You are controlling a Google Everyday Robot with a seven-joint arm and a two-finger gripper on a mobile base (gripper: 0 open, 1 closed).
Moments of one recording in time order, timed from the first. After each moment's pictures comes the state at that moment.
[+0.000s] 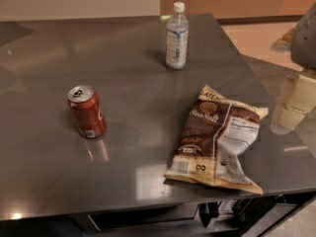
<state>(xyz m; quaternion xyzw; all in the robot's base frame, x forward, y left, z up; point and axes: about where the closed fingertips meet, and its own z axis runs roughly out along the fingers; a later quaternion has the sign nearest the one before) 0.438 -0.217 0.977 -0.60 0.78 -0.04 0.16</state>
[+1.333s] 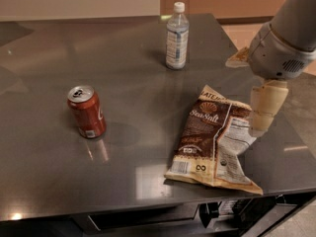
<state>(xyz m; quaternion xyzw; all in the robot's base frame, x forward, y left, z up) 0.465 -0.177 0.929 -0.71 0.69 0.03 0.14</state>
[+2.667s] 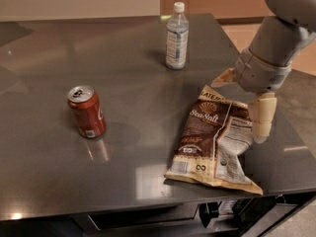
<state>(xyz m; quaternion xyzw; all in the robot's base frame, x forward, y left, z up) 0.486 -0.186 0.864 -0.81 0.58 0.07 0.07</state>
